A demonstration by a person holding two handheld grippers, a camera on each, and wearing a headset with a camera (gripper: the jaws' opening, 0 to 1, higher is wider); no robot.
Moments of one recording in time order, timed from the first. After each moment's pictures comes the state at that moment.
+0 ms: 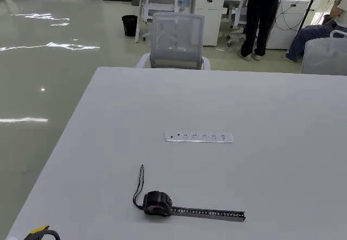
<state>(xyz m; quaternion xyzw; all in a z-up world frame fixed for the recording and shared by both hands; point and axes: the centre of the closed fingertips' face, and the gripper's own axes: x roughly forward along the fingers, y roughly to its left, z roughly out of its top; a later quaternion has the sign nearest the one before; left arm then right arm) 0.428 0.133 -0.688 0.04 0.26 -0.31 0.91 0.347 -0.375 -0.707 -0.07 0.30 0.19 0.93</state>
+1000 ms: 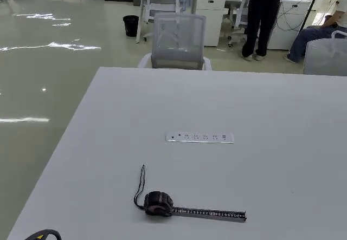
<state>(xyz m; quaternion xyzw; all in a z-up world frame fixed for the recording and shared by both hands) 0.421 0.130 -0.693 0.04 0.27 -0.31 0.91 0.338 -0.378 -0.711 -0.08 0.30 0.18 0.93</state>
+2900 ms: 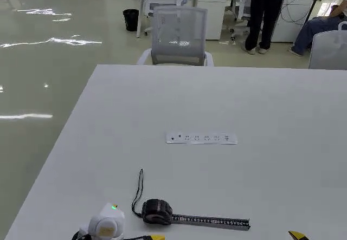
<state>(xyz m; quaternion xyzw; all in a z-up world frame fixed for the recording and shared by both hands) 0.514 -0.041 -0.718 0.06 0.32 -0.31 0.89 0.435 -0.364 -0.755 -0.16 0.32 0.27 0.90</state>
